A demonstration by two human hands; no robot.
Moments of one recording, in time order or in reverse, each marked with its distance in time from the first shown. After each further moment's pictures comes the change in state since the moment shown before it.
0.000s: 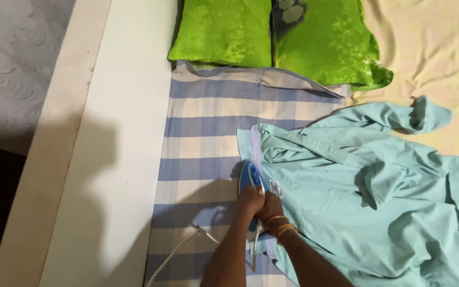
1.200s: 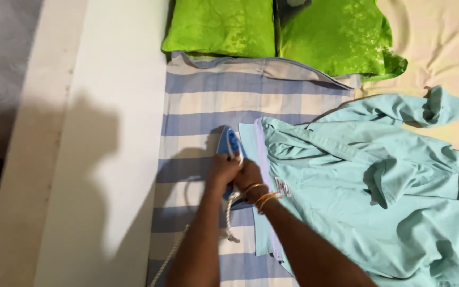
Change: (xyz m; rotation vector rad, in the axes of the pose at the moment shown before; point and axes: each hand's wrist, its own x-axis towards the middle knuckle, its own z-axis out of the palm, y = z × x) left_hand 0.031 0.039 -0.153 -0.038 0.152 0.084; right_hand 0.069 -0.113 0.011 0.196 0.082 -0.092
